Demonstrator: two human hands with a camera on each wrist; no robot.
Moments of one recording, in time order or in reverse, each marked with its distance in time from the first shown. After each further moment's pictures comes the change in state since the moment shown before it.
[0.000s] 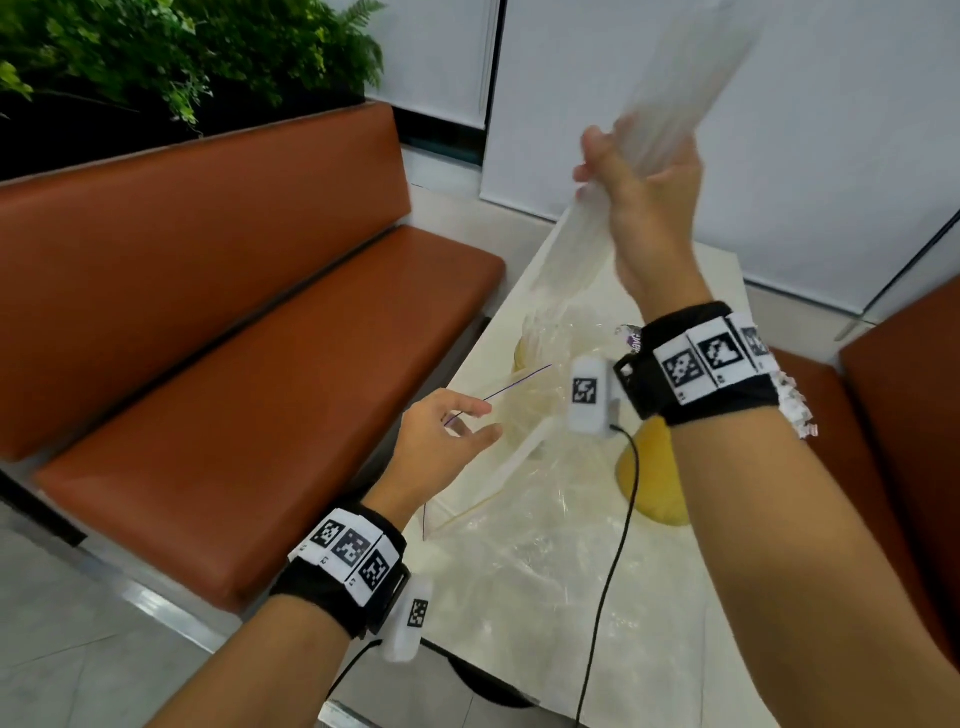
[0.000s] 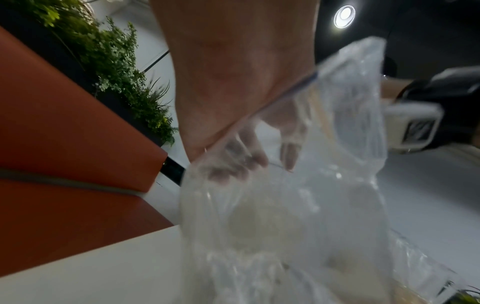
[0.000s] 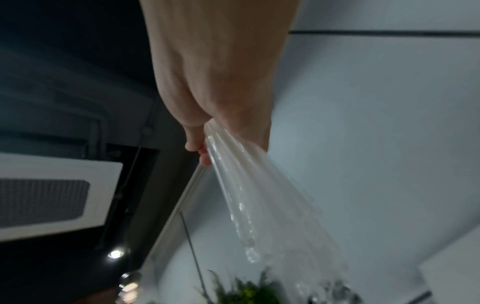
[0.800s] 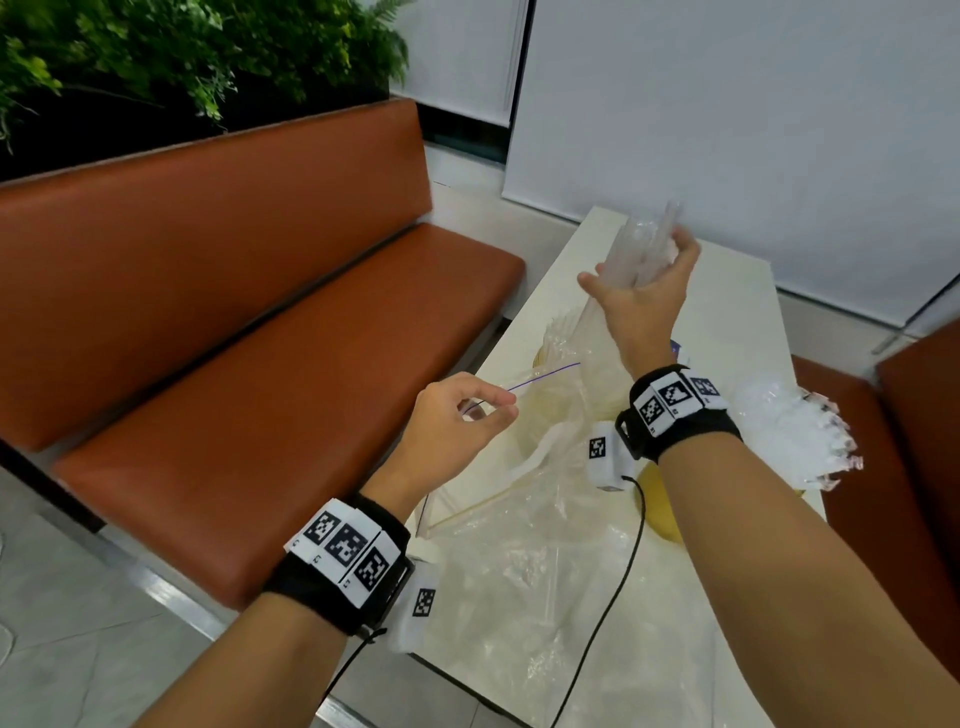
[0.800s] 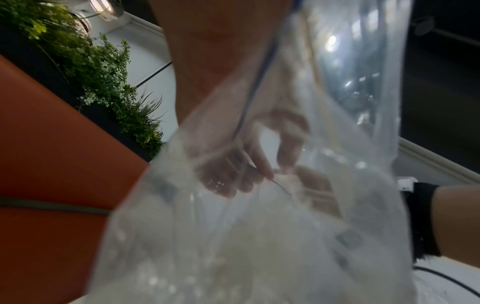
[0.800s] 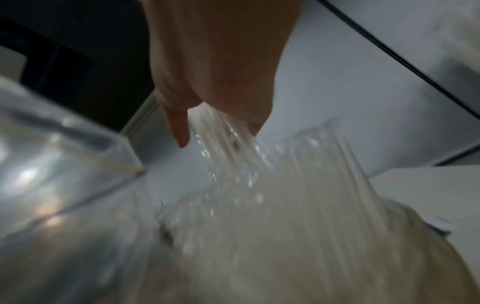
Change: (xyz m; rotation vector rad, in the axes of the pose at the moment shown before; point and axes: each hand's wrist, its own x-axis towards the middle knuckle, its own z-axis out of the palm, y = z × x) left_hand 0.024 0.018 -0.009 -0.036 -0.029 0.081; right_hand -0.008 0.120 -0.042 -0.334 0.129 0.049
